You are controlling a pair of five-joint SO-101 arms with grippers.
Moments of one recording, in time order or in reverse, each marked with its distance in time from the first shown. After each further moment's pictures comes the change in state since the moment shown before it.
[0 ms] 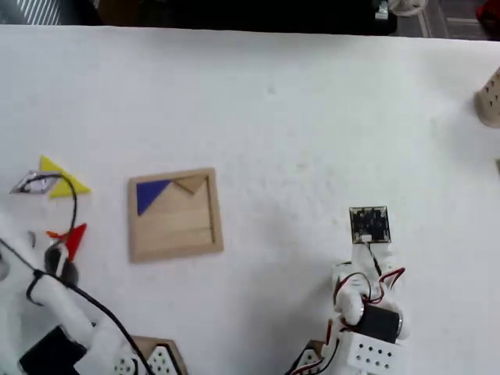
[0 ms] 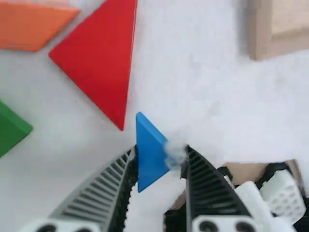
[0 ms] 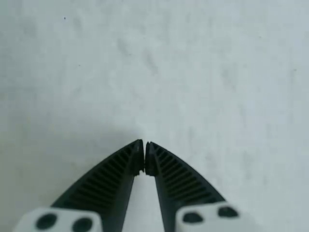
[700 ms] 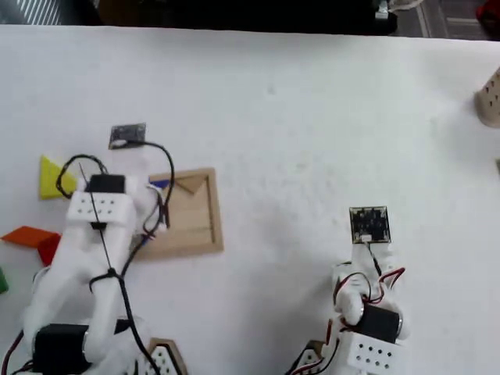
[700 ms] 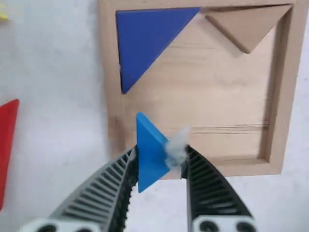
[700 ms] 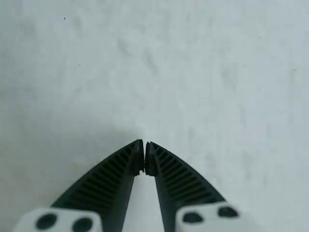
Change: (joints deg) left arm 45.0 0.1 5.5 -20.2 54.9; right arm 0.0 0.0 0.0 0.0 0.0
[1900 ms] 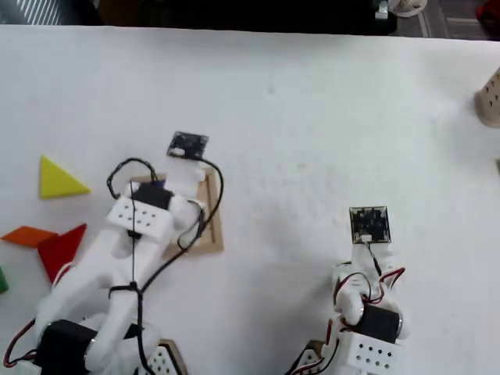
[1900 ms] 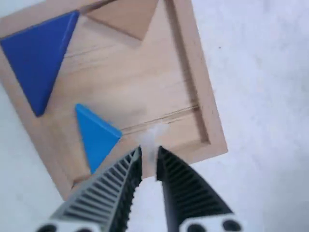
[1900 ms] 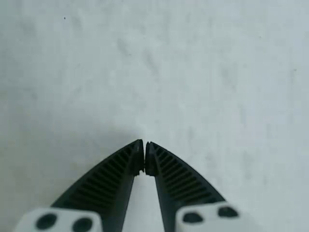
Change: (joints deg) left arm 15.7 0.0 2.2 -4.6 -0.9; right arm 0.0 0.0 0.0 0.0 0.0
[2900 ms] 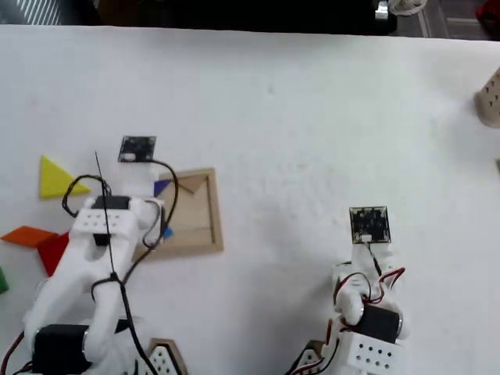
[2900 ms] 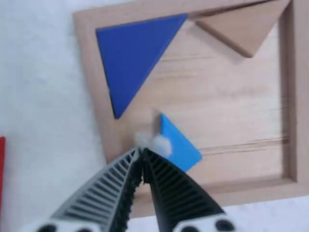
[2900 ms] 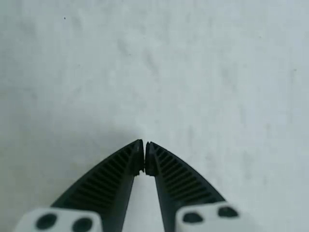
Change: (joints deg) left arm -16.8 0.0 8.9 -12.0 -6.4; right arm 0.0 0.0 0.0 0.0 0.0
